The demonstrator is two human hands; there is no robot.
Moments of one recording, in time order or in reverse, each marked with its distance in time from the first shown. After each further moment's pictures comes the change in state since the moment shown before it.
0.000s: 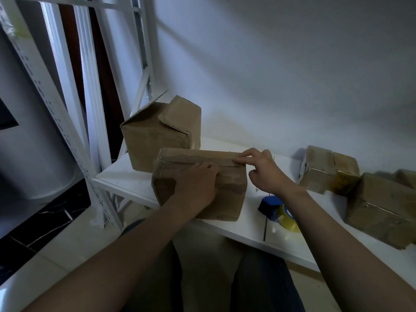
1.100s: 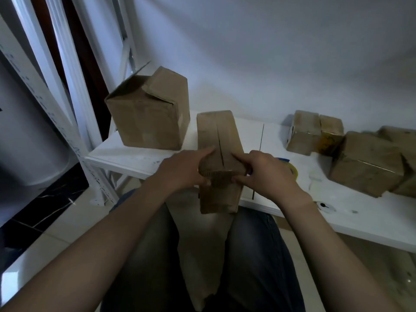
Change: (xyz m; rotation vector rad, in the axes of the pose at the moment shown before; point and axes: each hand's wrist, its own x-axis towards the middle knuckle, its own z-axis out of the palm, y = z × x) left_hand -0.049 0.006 0.001 -0.215 -0.272 0.072; right_hand -0.125 -0.045 -0.008 -0.145 -0.045 0.130
